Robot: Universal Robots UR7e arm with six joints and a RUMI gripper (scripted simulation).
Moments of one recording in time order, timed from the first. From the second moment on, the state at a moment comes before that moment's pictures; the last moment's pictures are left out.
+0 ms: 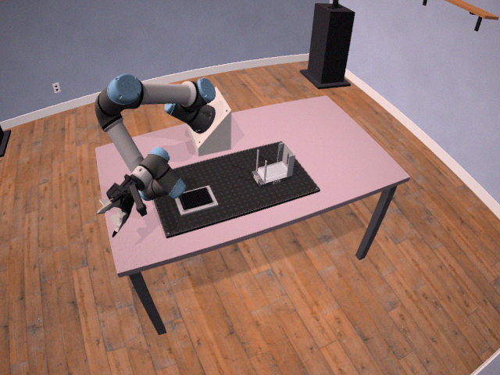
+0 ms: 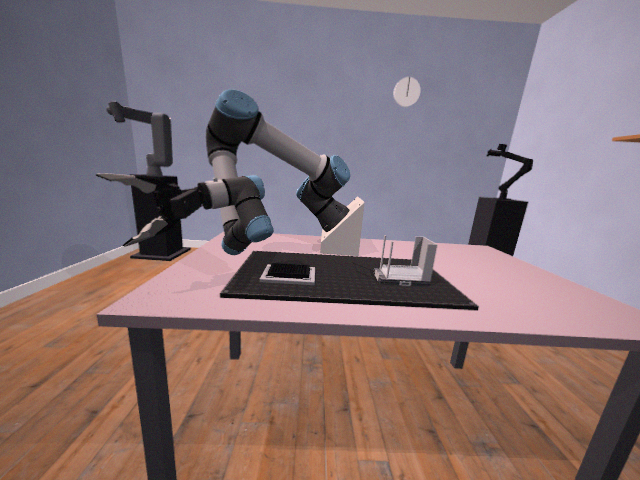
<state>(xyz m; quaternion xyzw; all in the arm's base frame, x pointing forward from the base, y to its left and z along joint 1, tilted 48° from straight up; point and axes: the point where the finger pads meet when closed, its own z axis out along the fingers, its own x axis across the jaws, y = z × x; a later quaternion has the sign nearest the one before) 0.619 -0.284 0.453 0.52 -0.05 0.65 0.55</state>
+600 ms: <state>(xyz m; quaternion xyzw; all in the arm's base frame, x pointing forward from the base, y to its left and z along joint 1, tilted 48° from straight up) 0.657 -0.271 0.406 0.63 -0.07 0.60 0.48</state>
